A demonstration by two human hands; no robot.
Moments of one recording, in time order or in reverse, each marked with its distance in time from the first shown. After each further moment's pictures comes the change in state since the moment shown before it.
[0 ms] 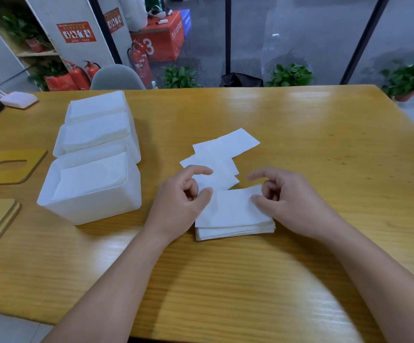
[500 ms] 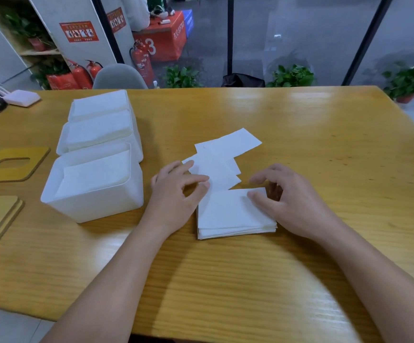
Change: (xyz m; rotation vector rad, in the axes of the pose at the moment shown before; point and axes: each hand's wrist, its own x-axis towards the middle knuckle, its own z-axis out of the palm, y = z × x) left_hand 0.015 -0.027 -0.007 0.396 -0.022 -0.057; right_hand 0.002 0.007 0.006 -0.147 0.102 -0.024
